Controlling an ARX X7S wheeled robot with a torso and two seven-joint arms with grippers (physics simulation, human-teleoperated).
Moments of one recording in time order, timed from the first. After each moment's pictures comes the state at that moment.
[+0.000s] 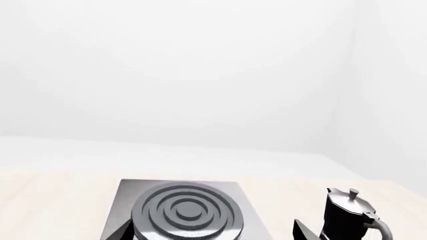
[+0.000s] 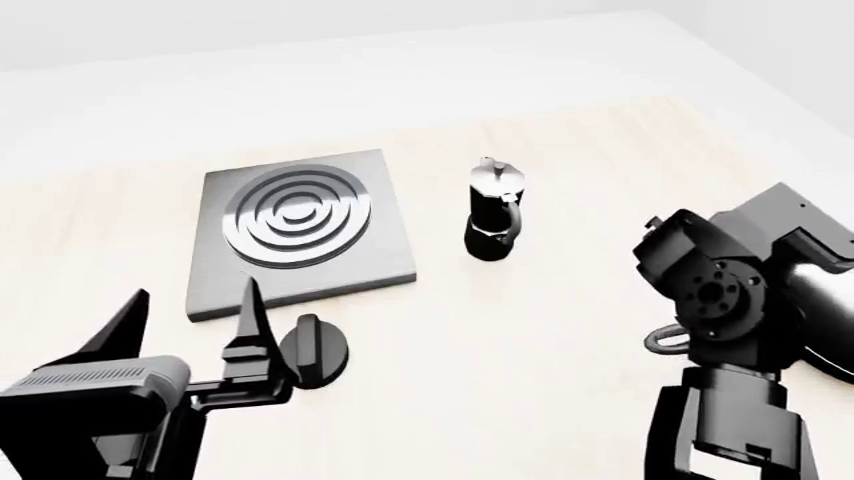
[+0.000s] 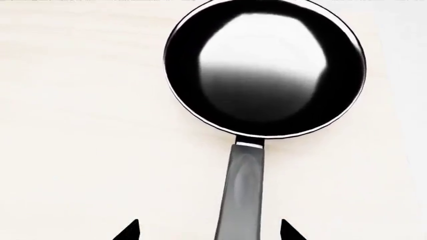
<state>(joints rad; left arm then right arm) 0.06 -0.41 0.06 0.83 -0.55 -0.38 -0.47 1.01 0.14 0.26 0.50 0.63 0.74 1.23</state>
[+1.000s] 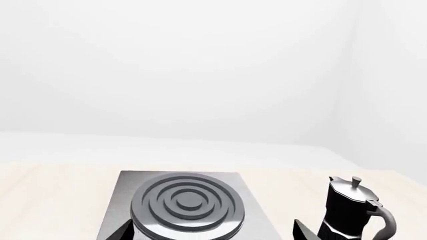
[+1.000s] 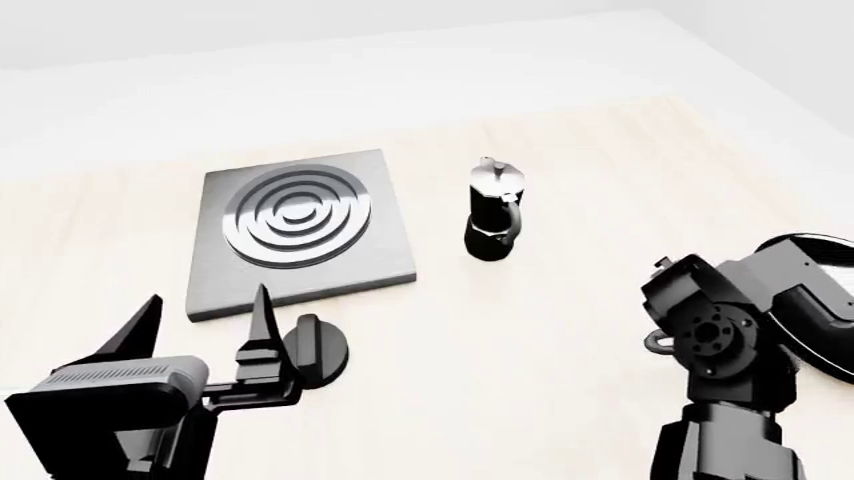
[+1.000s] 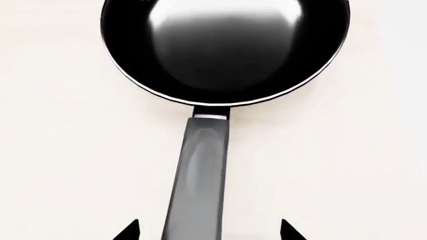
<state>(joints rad) 0.05 -0.41 0.10 0.77 -0.53 -0.36 -0.47 0.91 0.15 0.31 0.57 0.64 0.60 1.19</state>
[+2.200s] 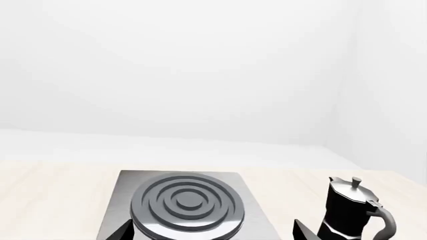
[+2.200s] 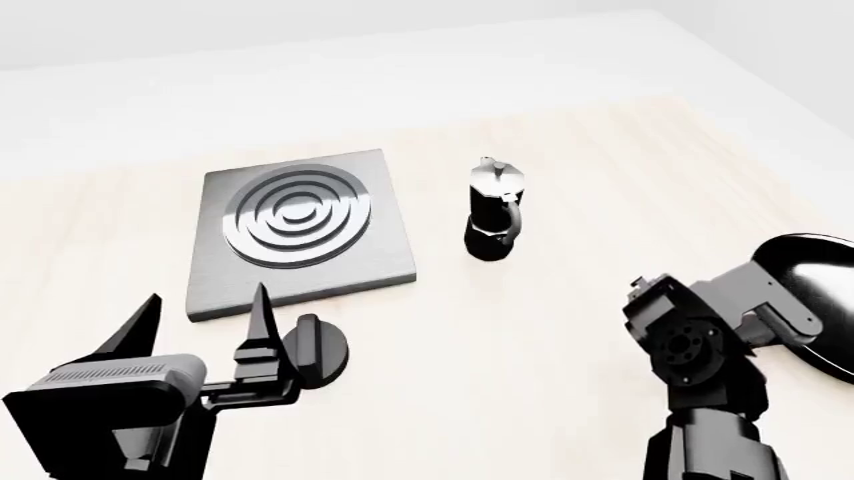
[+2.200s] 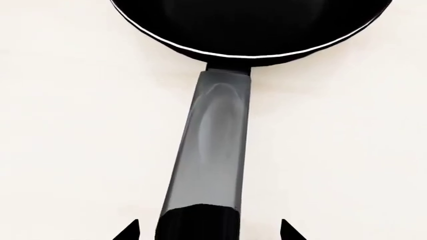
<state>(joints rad) 0.05 -0.43 0.11 0.77 -0.55 -0.35 -0.48 0.91 0.15 0.27 0.77 0.64 0.49 1.07</state>
